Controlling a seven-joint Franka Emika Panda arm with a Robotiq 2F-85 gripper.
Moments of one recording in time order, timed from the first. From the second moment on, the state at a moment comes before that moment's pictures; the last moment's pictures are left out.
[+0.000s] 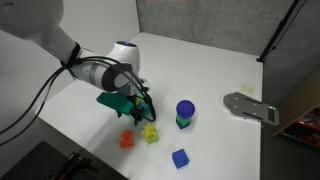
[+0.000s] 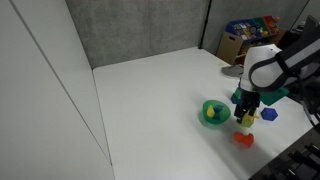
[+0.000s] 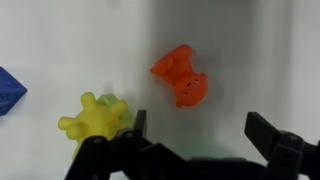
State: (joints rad) arm -0.02 0.42 -0.01 -2.34 0.02 2.45 -0.04
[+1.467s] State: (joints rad) arm -0.01 0.63 0.01 -2.33 -0.07 2.56 -0.11
